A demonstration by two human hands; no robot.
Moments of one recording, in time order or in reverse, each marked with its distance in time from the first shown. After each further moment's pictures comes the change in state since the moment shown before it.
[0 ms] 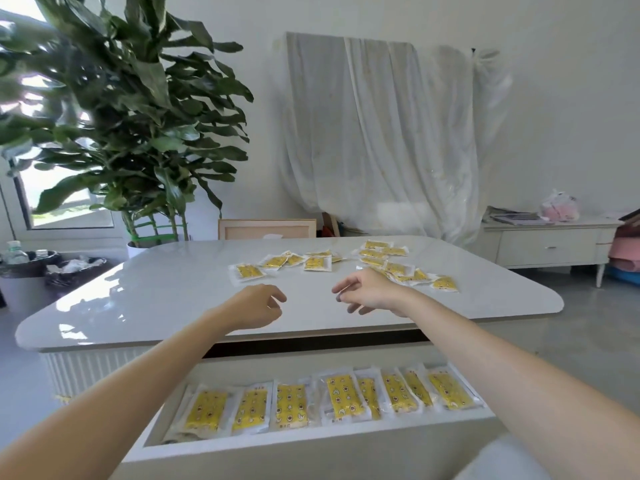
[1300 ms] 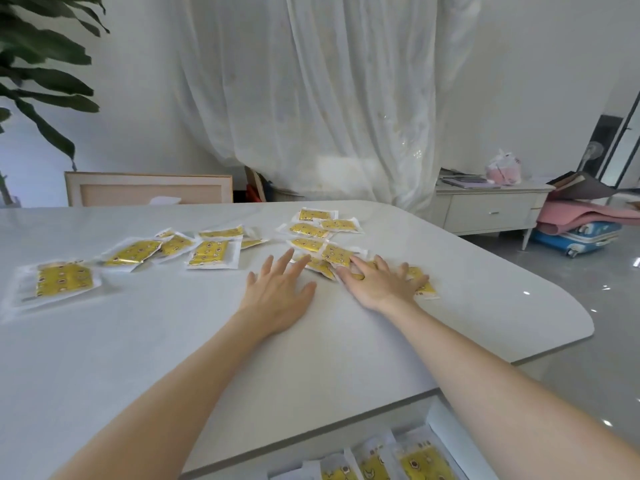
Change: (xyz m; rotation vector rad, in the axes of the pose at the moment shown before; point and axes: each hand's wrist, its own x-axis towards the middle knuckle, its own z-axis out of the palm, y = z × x) left_hand 0.307 0.086 0.137 0.062 0.110 0.192; right_hand 0.209 0.212 -0.081 -0.614 0.353 0.546
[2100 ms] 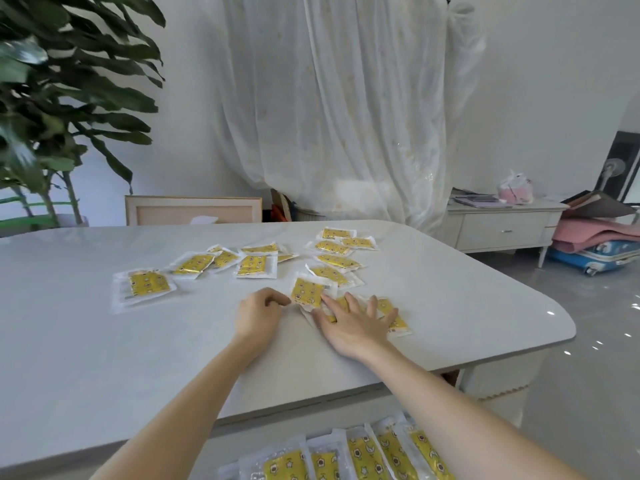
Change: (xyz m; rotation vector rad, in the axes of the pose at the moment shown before) left_hand -0.075 -0.028 -0.031 -0.661 0.274 -0.330; right_hand -0.104 -0.050 0.009 0.019 -0.099 -0.205
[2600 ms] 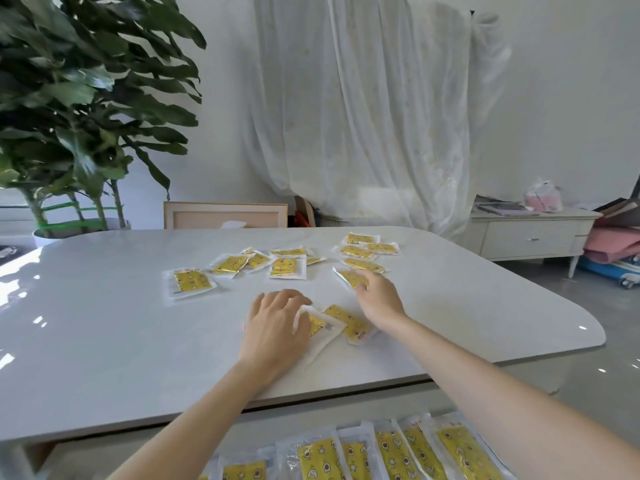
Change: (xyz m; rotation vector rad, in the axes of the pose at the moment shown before) left_hand -0.048 -0.017 -0.047 0.536 0.113 0.479; right_hand 0.002 -0.026 -0.032 0.615 0.251 -0.080
